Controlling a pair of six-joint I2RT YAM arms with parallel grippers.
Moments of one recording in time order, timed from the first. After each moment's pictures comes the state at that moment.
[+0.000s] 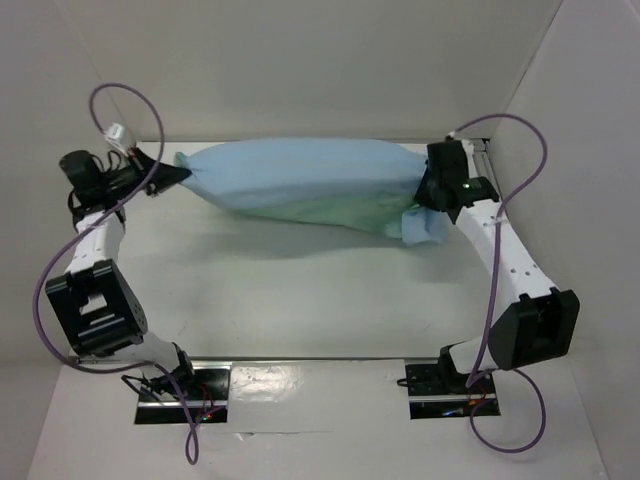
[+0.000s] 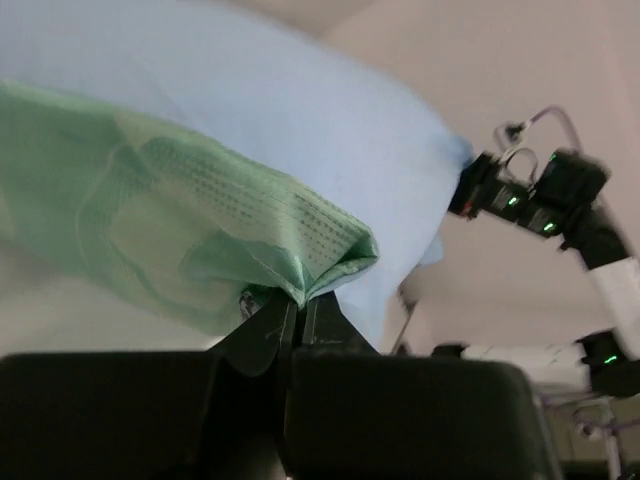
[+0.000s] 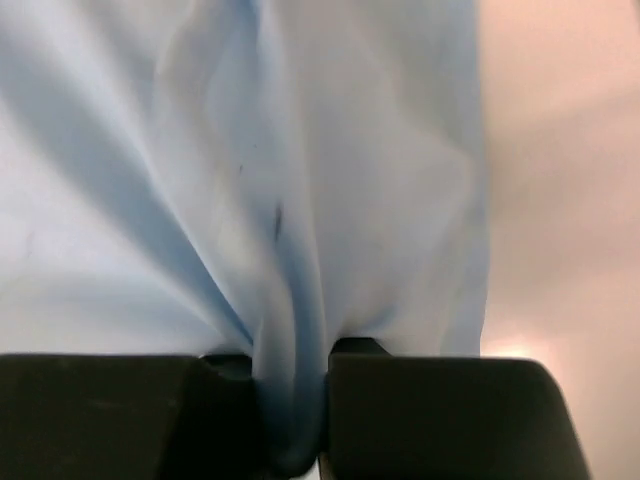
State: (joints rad) left arm 0.42 1.59 1.12 0.18 1.27 -0.70; right arm 0.22 1.40 1.26 -0.70 0.28 0.50
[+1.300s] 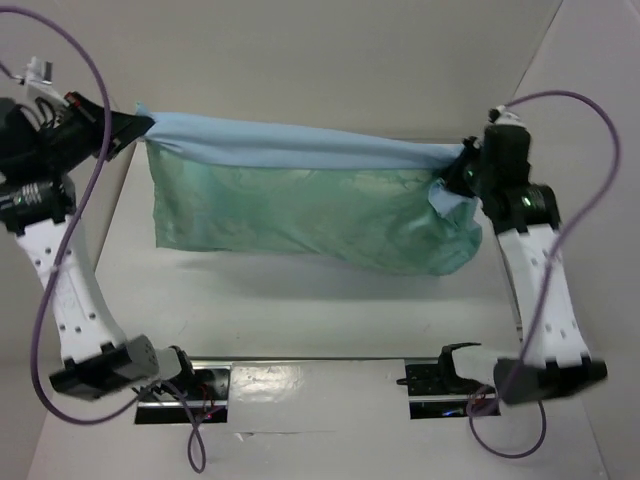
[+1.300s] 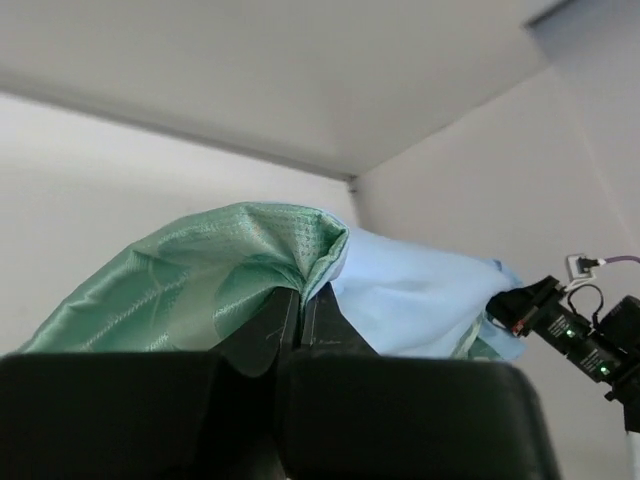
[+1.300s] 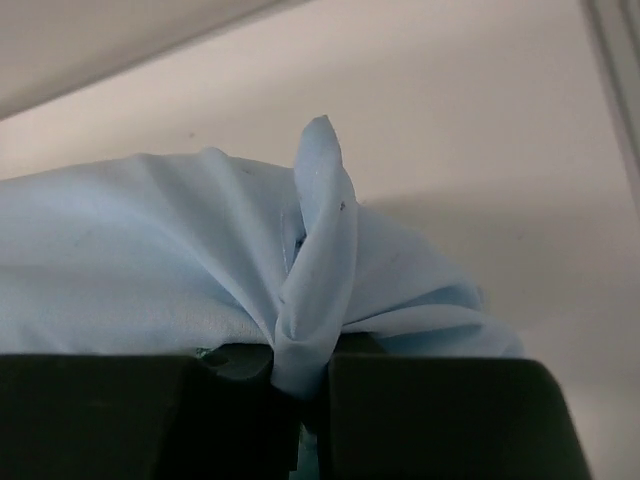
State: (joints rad) left arm 0.51 1.27 1.78 -0.58 0.95 -0.74; right arm 0.09 1.16 1.57 -0.90 0.09 0.41
